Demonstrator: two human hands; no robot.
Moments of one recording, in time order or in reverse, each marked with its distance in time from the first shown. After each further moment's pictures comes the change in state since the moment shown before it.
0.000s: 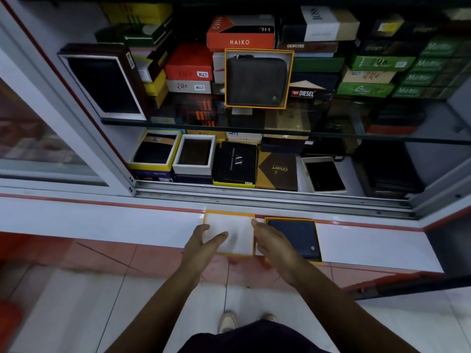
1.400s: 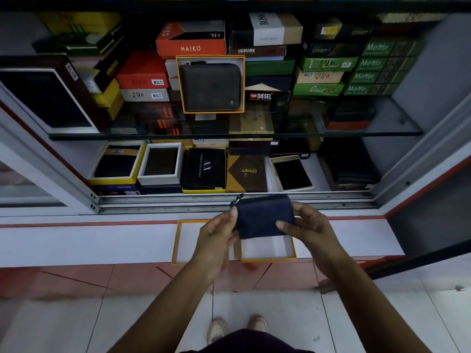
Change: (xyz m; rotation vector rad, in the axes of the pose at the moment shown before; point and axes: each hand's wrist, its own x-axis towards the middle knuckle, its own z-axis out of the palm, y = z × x) left_hand -0.020 0.059 0.070 -0.548 -0.290 0.052; right_hand -0.046 -0.032 -0.104 -0.034 0.208 -0.443
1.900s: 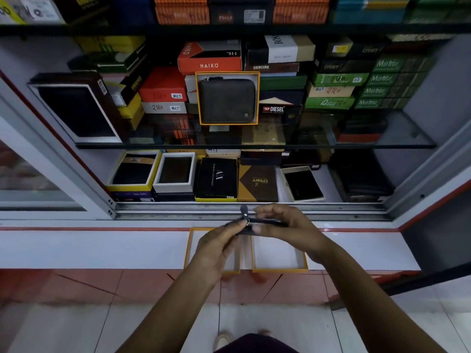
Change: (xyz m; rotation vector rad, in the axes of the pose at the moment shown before) left_hand -0.003 0.016 -0.019 -0.126 -0.010 -0.094; right_hand 0.028 -0.023 0.041 -0.260 -0.339 -0.075
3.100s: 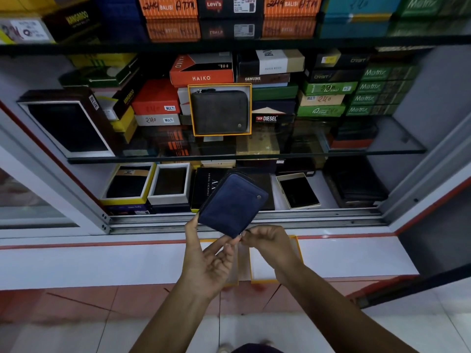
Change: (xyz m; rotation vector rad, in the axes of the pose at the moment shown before) left_hand -0.024 0.029 0.008 -0.502 0.145 -0.242; right_hand 0.012 0.004 0.054 0.207 0.338 0.204
